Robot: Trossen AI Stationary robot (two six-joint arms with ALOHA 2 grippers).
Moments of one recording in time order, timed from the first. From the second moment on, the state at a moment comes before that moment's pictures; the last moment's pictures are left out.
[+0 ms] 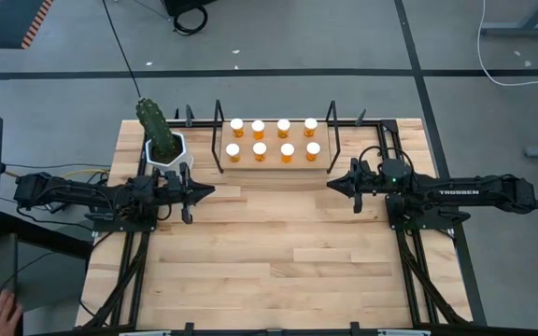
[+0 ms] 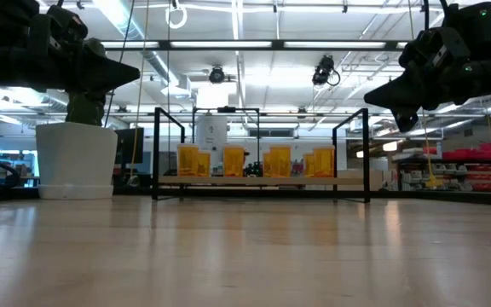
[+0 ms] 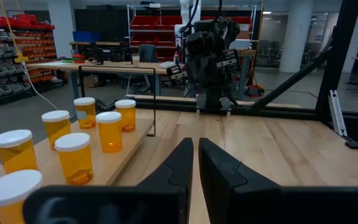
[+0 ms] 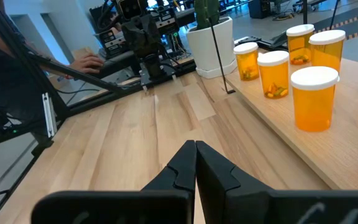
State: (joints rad) left arm 0.01 0.54 0.01 0.59 -0.17 -0.02; right arm -0.27 0.61 0.09 0.39 -0.19 0.29
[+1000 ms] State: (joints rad) left arm 0.01 0.54 0.01 0.59 -0.17 -0.02; right arm -0.27 0.61 0.09 0.39 -0.19 0.29
